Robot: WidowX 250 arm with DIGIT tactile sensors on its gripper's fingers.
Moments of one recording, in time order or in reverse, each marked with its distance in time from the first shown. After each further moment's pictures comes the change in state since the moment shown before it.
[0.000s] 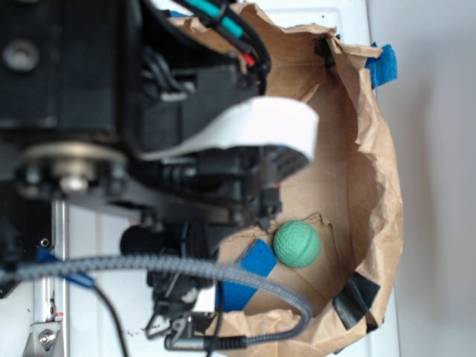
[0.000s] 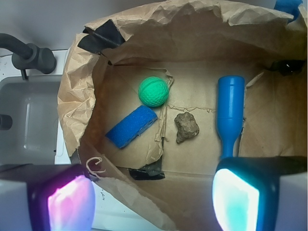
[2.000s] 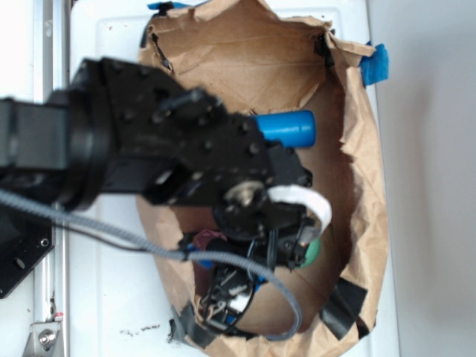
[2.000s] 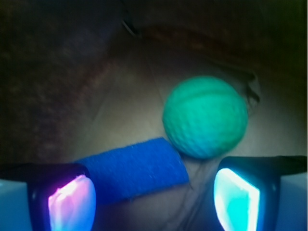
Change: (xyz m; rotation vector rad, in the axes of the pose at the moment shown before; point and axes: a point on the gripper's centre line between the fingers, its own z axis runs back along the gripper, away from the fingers) arm 0.028 -0.009 -0.131 -0.152 -0.097 -0.389
